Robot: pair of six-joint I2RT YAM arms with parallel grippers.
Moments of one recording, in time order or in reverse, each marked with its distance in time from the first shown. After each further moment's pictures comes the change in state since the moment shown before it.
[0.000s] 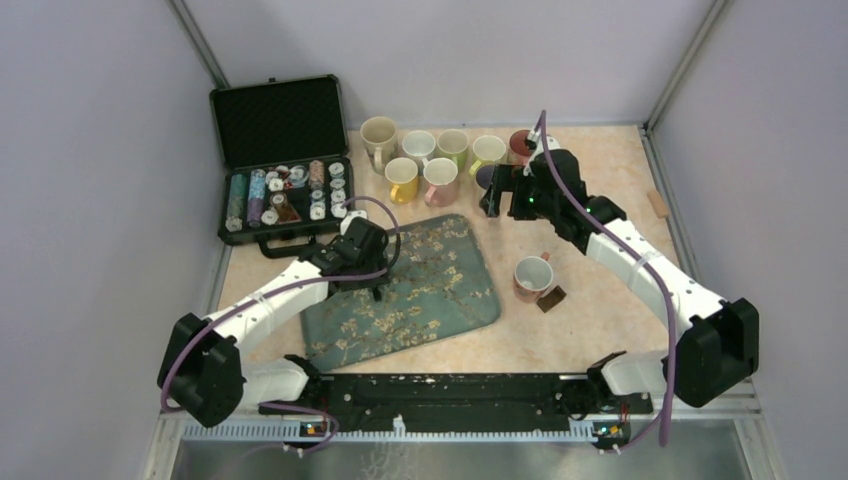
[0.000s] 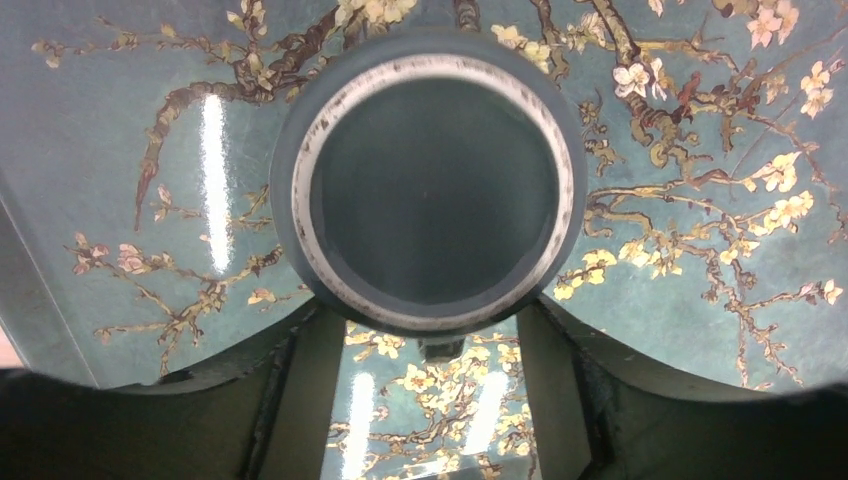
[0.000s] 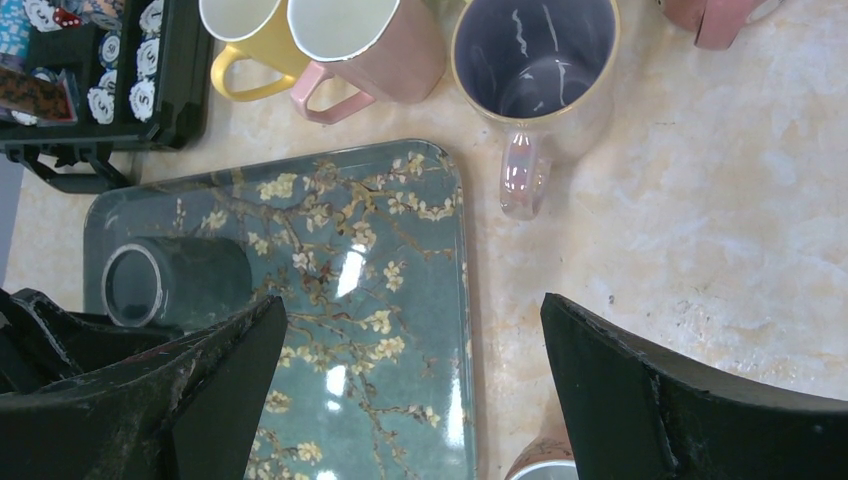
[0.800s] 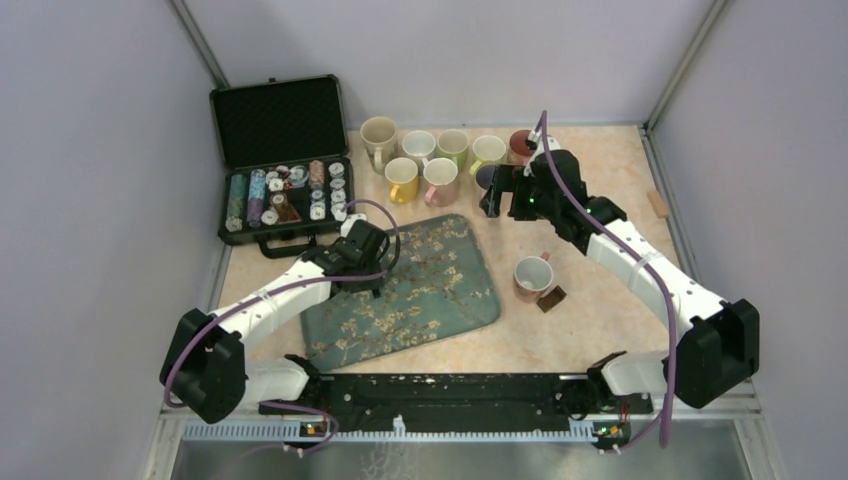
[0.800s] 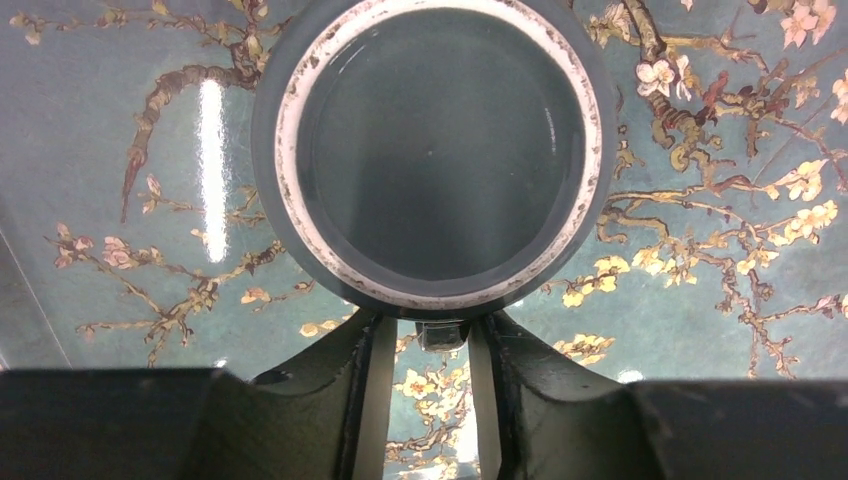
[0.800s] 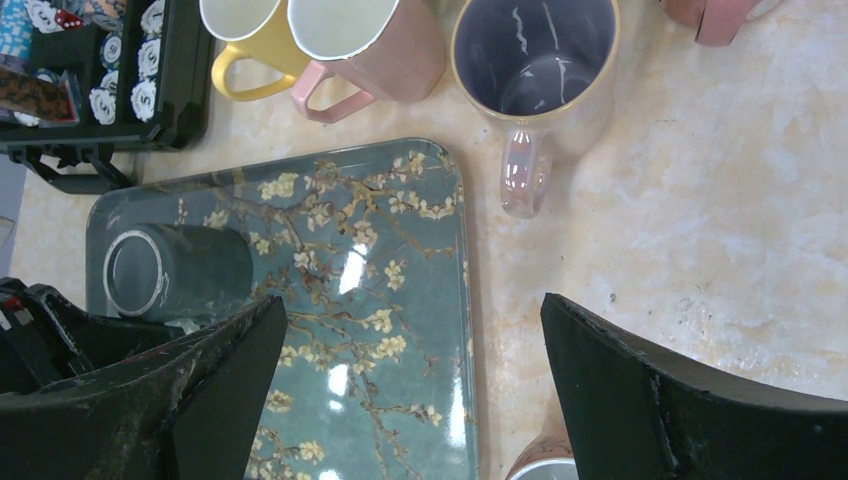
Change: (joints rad) left arm -0.005 0.020 -0.021 0.015 -0.007 -0.033; right arm 0.000 -0.004 -0.006 0.000 0.000 0.005
